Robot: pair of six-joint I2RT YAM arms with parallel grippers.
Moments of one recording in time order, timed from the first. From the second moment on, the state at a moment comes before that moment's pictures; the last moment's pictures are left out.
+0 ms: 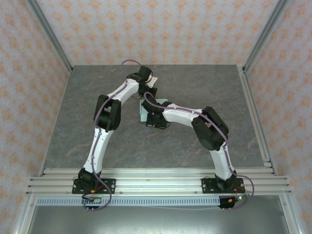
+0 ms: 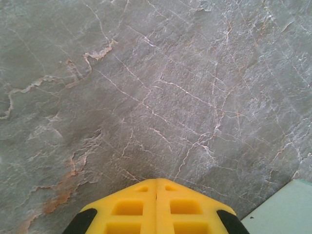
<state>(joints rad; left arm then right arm) -0.33 2.51 2.16 -0.79 0.27 -0.05 0.80 2.09 1.48 -0.61 0.06 0.85</state>
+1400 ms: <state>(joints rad) -0.31 2.53 2.20 -0.85 0.29 -0.08 0.82 1.80 1.14 -0.33 0.08 0.91</state>
